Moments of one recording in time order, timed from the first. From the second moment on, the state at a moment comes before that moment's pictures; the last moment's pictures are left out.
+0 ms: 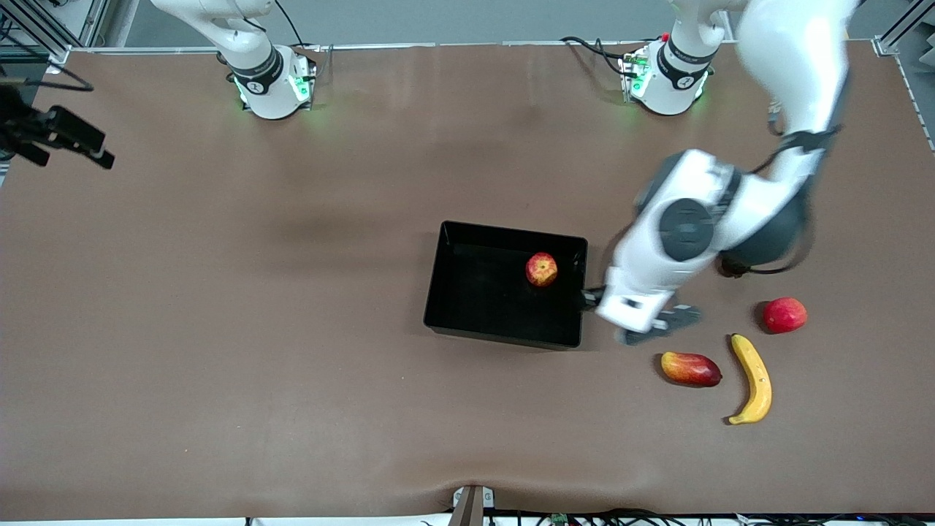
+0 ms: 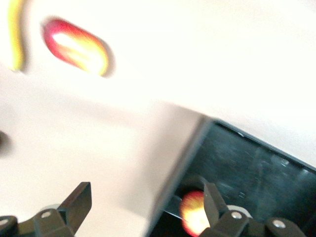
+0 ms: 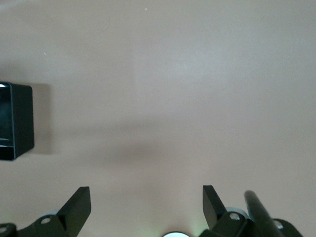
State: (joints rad) left arm 0.02 0.53 -0.46 -1.42 0.27 1.85 -0.76; right arm -0.07 -0.10 0.07 -1.56 0.04 1.44 0.08
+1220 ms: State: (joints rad) left arm 0.47 0.86 -0.40 -1.45 0.51 2.43 -0.08; right arm -0.07 -0.07 0.07 -1.54 0.00 1.47 -0.01
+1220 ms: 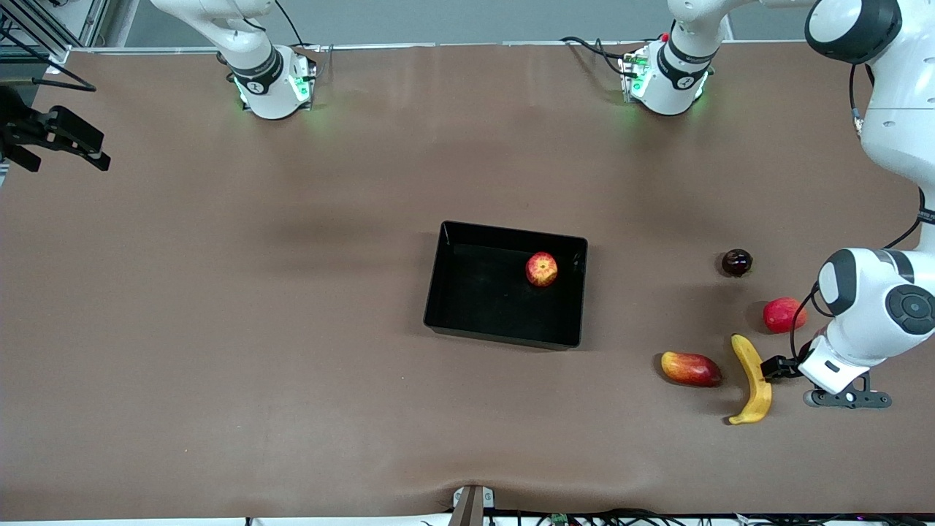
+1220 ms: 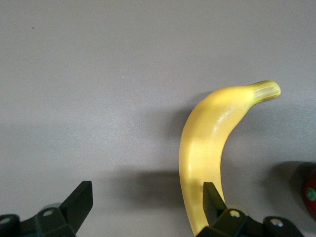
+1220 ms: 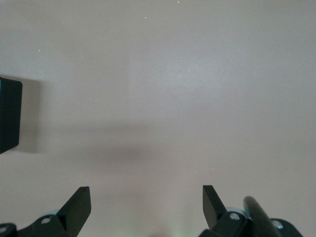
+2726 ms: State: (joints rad) left arm 0.46 0.85 -0.43 -1.49 0.47 2.46 -0.08; right arm -0.07 -0.07 0.06 -1.54 0.00 1.47 -0.01
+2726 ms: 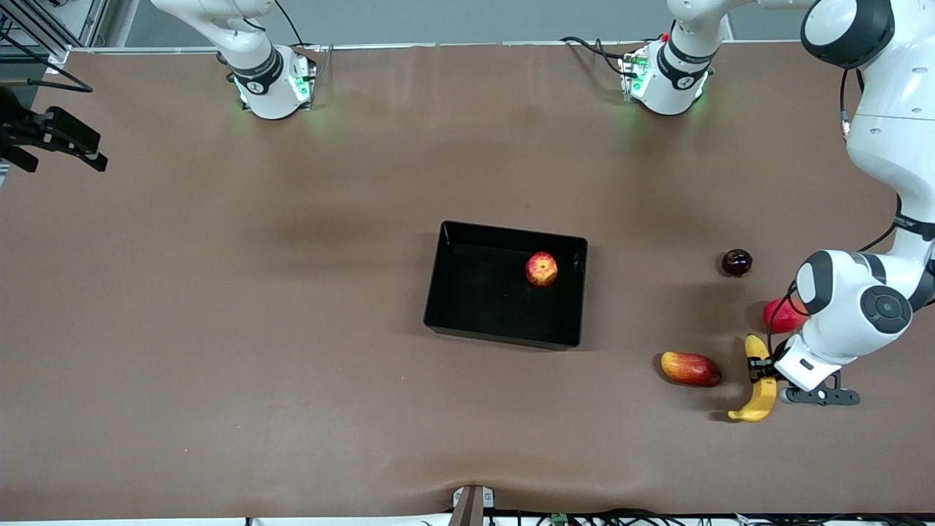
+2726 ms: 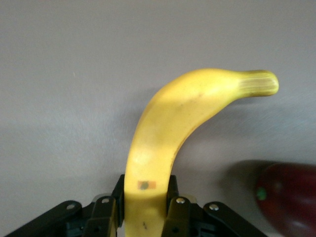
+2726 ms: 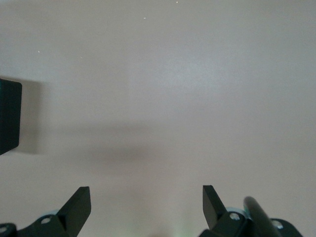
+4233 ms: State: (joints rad) left arm -0.17 0.70 -0.64 -1.44 0.46 2.05 -1.06; right arm -0.07 -0.07 0.05 -1.53 0.00 1.47 -0.01
